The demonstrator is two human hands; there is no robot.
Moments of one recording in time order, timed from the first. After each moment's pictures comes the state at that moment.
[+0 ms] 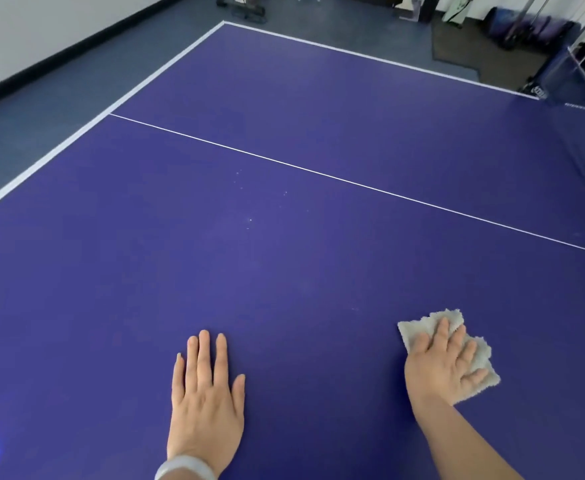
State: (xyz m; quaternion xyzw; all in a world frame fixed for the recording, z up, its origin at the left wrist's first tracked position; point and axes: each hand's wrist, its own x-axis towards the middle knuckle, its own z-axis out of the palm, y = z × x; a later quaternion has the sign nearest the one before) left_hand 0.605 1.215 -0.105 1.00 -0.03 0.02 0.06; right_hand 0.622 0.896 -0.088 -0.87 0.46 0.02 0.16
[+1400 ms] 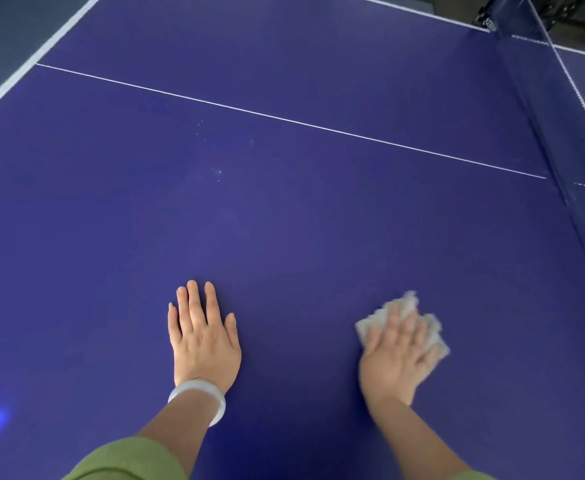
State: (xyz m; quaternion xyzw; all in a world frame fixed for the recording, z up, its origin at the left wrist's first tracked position) left_hand 0.603 1.218 -0.103 1.00 -0.03 -0.03 0.08; right_hand 0.511 0.971 -0.088 -0.92 0.38 0.03 0.02
